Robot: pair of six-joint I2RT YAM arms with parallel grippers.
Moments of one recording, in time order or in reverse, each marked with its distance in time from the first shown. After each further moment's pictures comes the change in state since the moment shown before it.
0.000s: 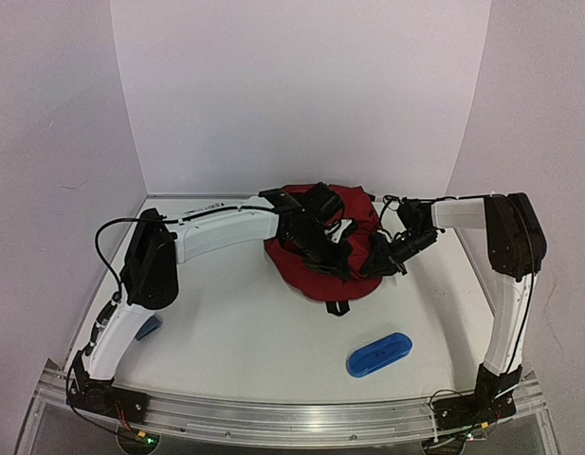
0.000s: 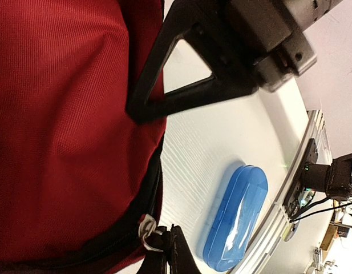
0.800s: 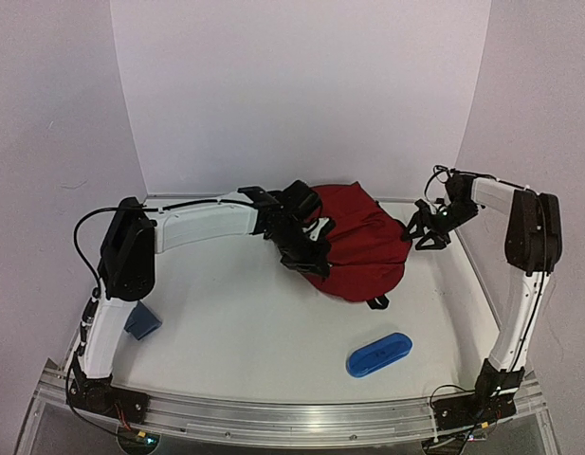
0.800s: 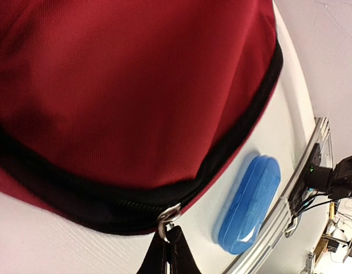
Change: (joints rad) left arm 0.060 -0.147 -0.248 0.063 -0.007 -0.035; right arm -0.270 0.006 0.256 -0.211 0.216 -0.316
